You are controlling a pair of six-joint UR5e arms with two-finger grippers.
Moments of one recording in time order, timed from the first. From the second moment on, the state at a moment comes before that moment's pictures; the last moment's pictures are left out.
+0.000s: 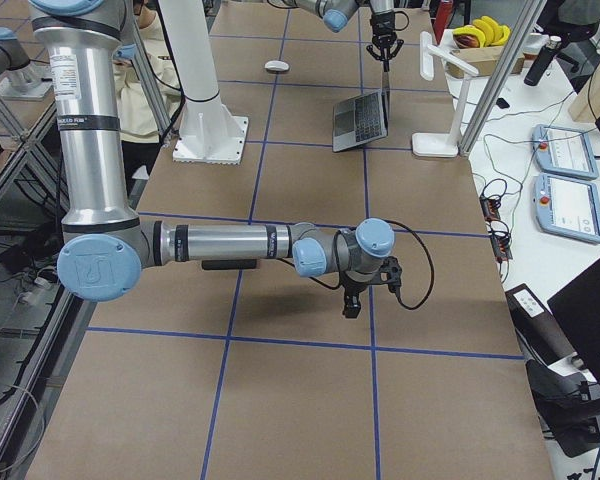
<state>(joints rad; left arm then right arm) -0.91 -2.39 -1.50 -1.95 -2.14 -2.68 1.30 -1.51 1.51 -1.41 2.37 0.24</state>
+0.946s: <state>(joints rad) -0.79 -2.46 -1.33 -2.15 -1.88 -2.76 1.30 -1.52 1.50 -1.42 2.39 0.24</state>
